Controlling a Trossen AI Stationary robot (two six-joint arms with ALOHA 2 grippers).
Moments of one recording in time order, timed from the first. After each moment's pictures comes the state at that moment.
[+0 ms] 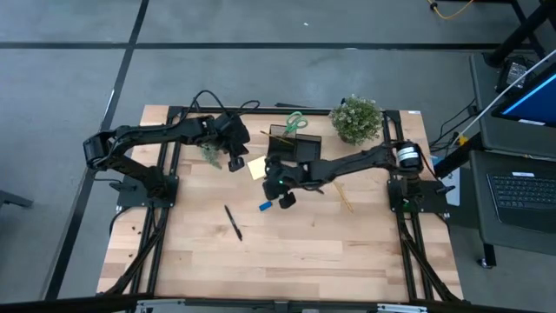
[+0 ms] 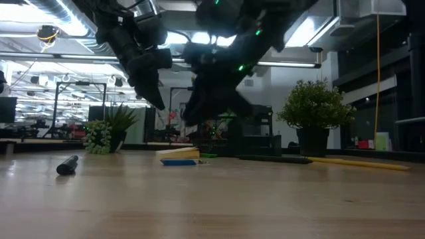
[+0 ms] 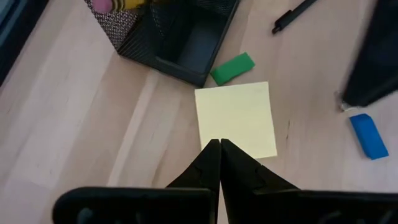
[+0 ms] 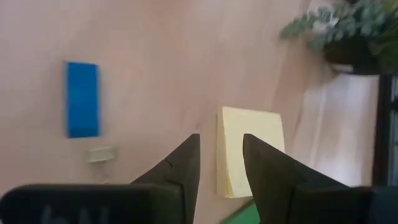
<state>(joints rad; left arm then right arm) 0.48 1.37 0.87 -0.46 0.15 0.13 0.02 2.00 1.34 -0.17 0.21 -0.63</state>
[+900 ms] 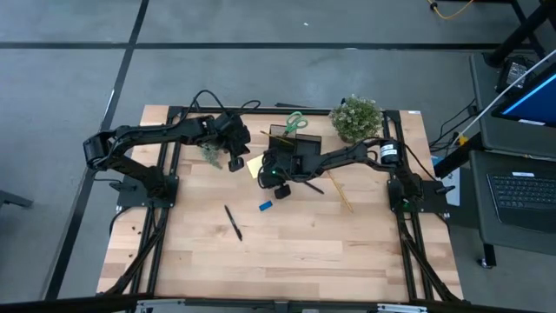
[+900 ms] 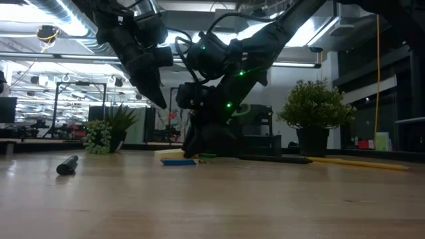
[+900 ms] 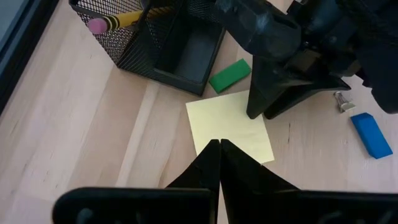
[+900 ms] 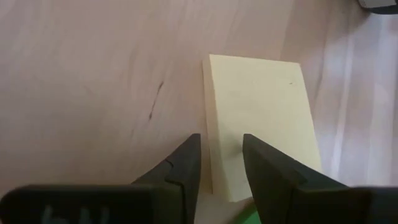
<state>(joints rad) 0.48 1.37 0.87 -0.44 0.15 0.18 -0.09 2.16 1.37 -0.08 0.21 -0.63</state>
